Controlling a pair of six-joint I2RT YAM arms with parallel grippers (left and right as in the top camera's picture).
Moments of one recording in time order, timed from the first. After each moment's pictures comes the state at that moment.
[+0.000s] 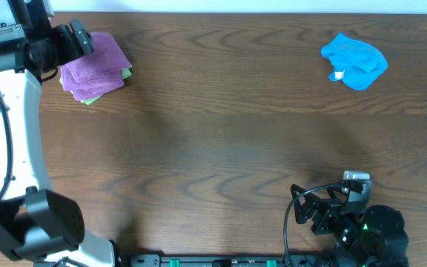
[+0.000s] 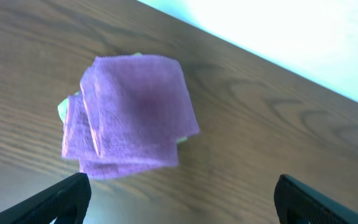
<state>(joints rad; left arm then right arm) 0.25 1.73 1.76 -0.89 0.27 -0.20 0.15 0.19 0.53 -0.92 -0.23 0.42</state>
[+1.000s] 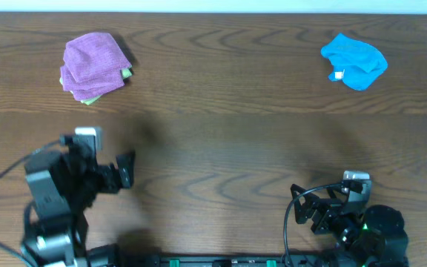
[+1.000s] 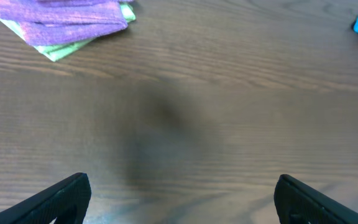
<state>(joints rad) 0.21 0.62 0.64 -0.75 0.40 0.04 0.15 0.19 0.53 -0.92 -0.23 0.42</state>
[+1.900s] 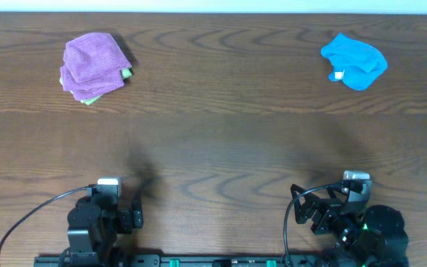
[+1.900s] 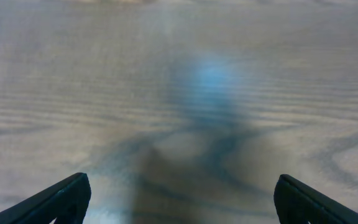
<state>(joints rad) -0.01 0.03 0.27 -0.94 0.05 -0.01 0.15 0.19 0.53 -0.92 -0.23 0.42</state>
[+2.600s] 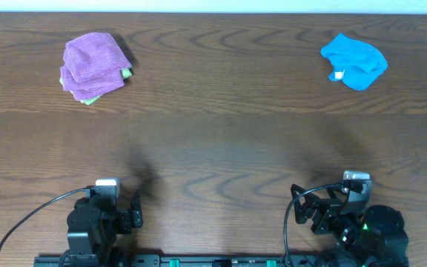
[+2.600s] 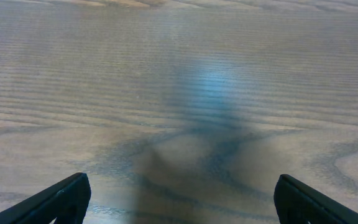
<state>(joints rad) -0.01 0.01 0.27 -0.94 0.04 -0.02 0.15 0.19 0.53 -0.92 -0.23 0.42</state>
